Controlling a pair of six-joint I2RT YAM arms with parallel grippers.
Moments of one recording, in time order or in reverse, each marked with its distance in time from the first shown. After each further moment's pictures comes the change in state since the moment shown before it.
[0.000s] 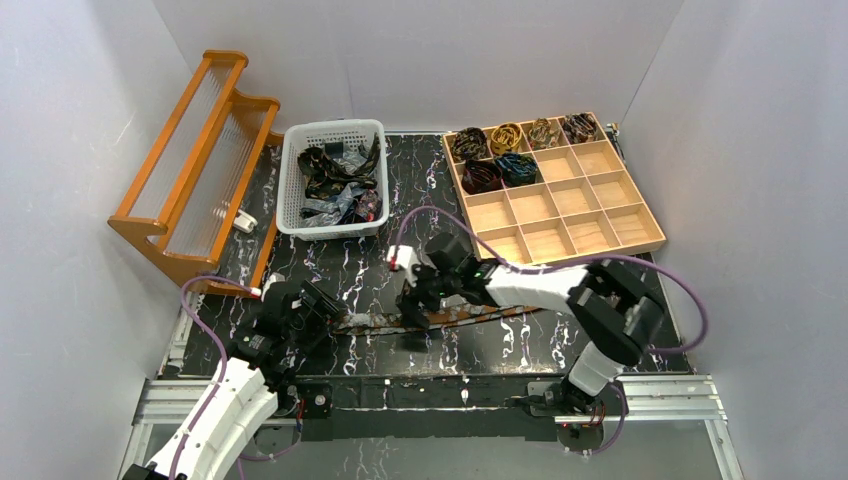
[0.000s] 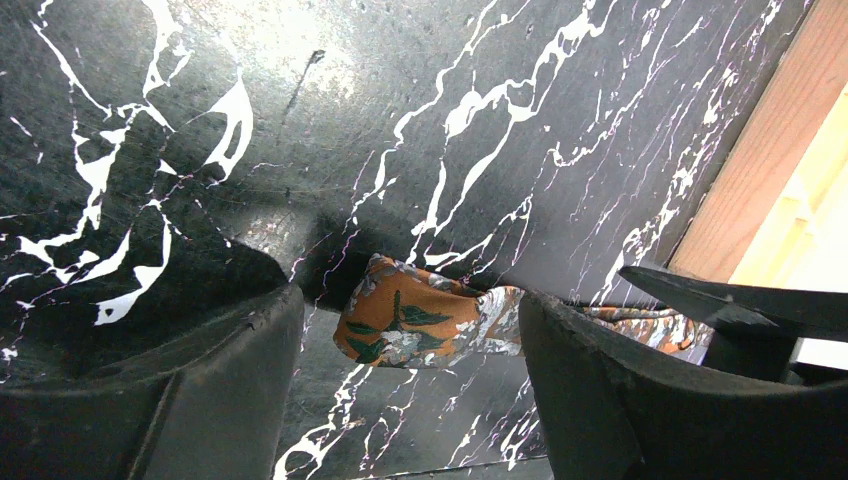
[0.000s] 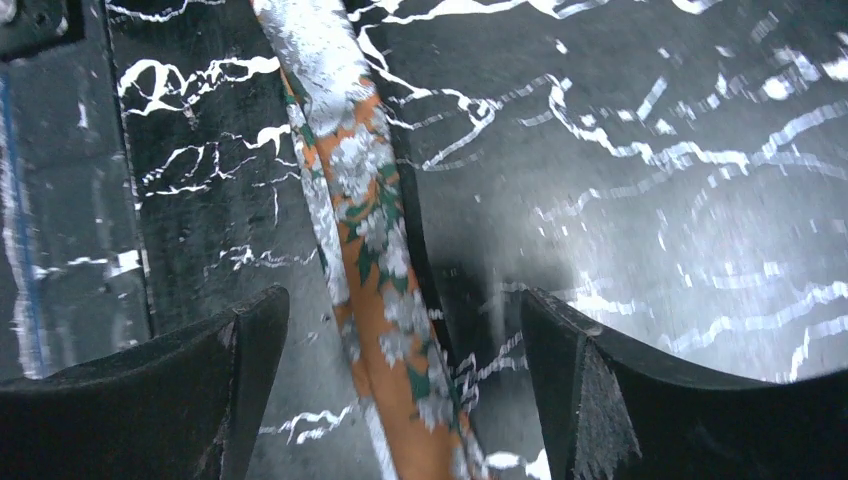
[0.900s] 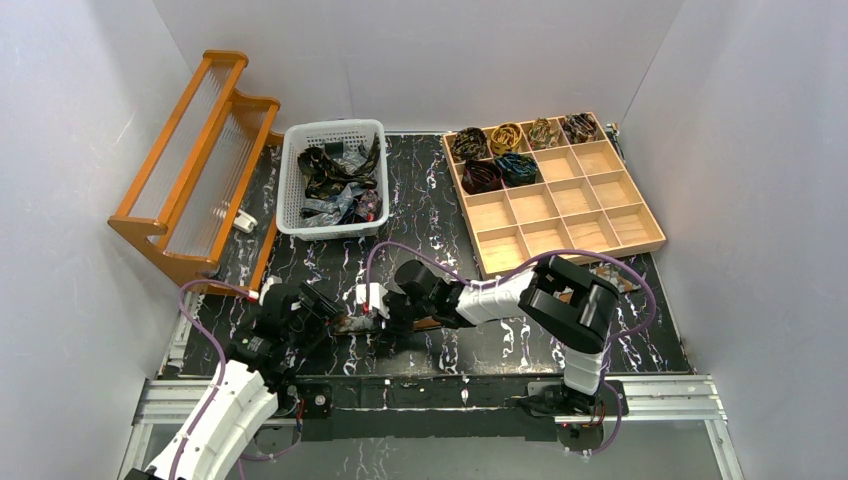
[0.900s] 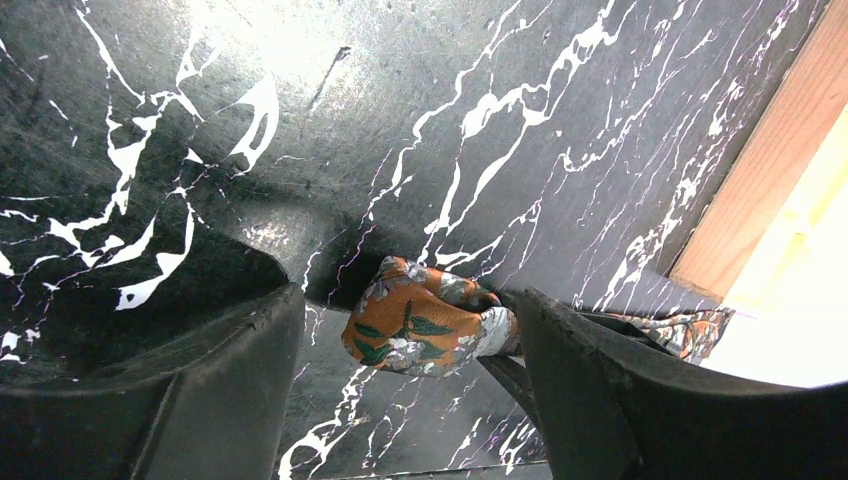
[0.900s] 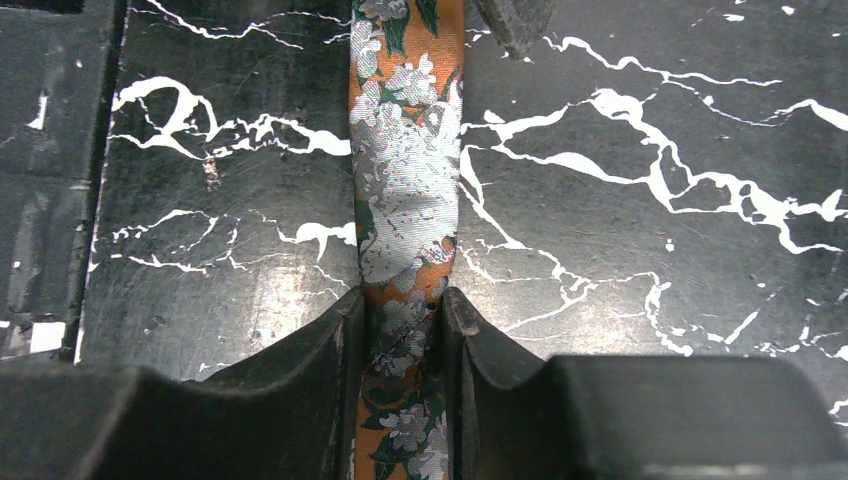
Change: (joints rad) left arm 0.000 -0.030 0.000 -0.045 -0.022 -0.029; right arm 0.185 0.247 0.058 0.253 0.034 -0.261
